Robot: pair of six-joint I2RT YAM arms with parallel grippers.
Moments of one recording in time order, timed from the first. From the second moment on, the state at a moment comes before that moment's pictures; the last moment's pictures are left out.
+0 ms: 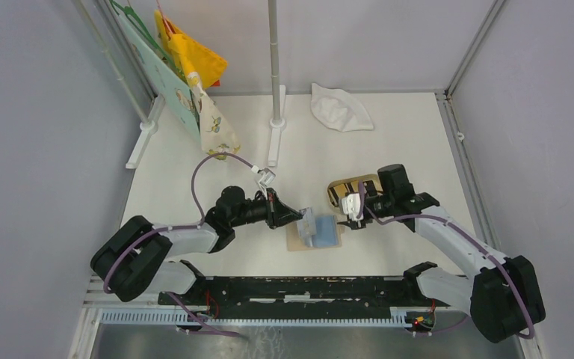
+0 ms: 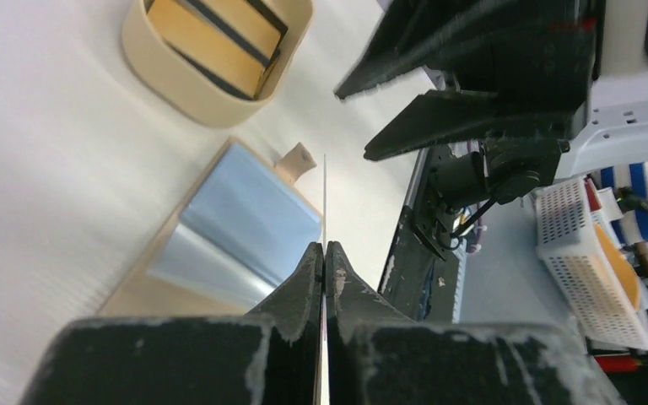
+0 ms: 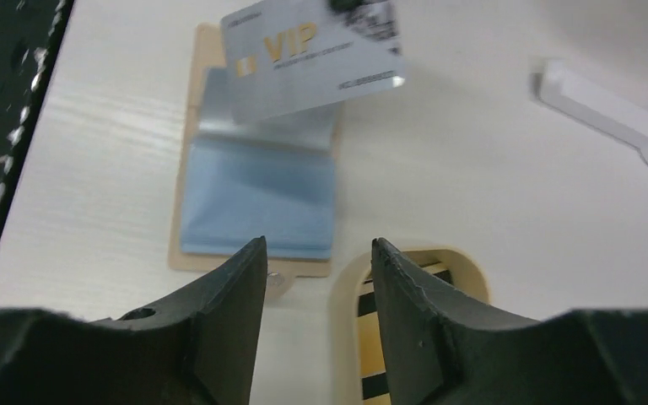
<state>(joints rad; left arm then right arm) -0.67 1.33 0.31 0.87 0.57 -0.62 0.38 1.10 0.62 -0.35 -0.91 -1.08</state>
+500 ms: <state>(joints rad) -0.67 1.54 0.27 0.96 0.50 -0.88 0.51 1.21 0.53 -0.49 -0.75 -1.47</state>
